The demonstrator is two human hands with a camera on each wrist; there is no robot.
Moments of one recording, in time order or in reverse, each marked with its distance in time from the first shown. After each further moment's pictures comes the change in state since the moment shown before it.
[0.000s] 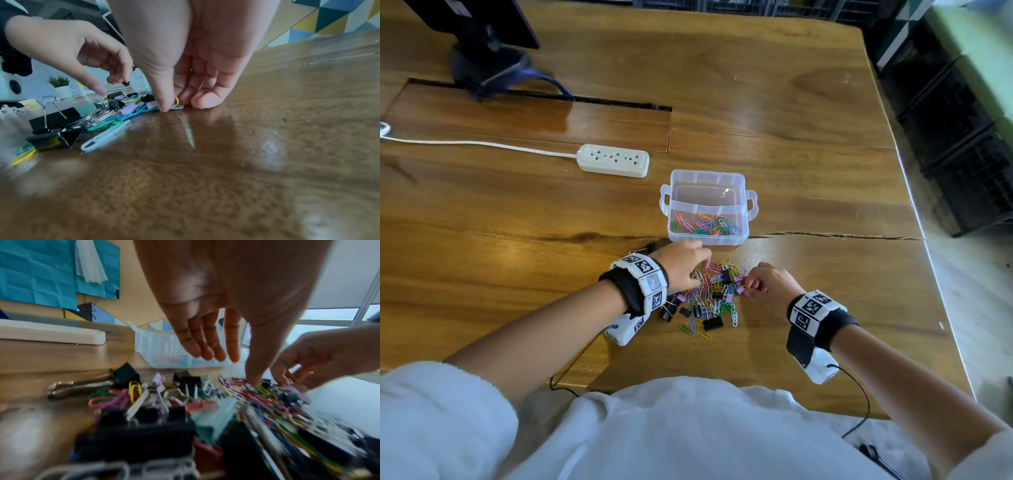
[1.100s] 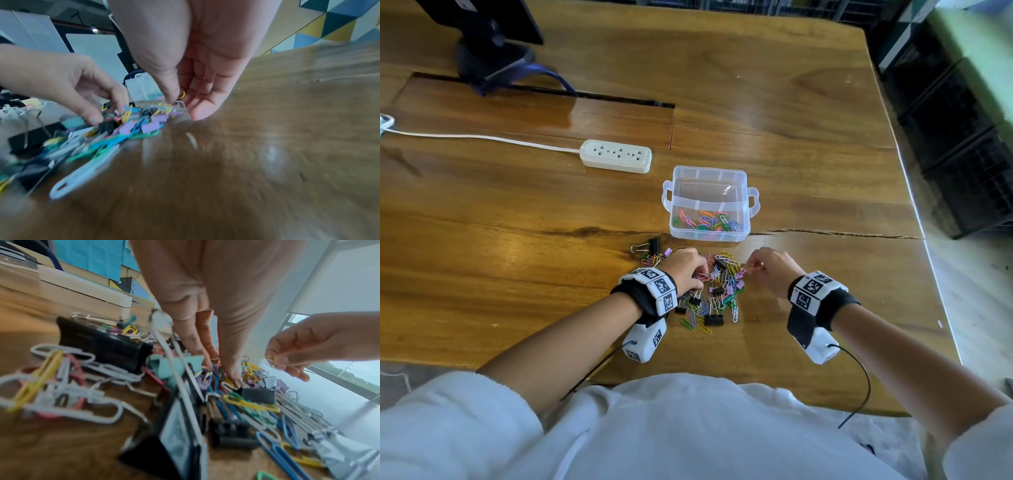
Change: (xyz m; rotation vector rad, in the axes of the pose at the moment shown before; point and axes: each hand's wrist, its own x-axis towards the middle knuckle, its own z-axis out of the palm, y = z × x) left_hand -0.002 0.009 0.027 -0.264 0.043 -0.214; right_hand 0.011 -0.009 -0.021 -0.025 -0.009 0.030
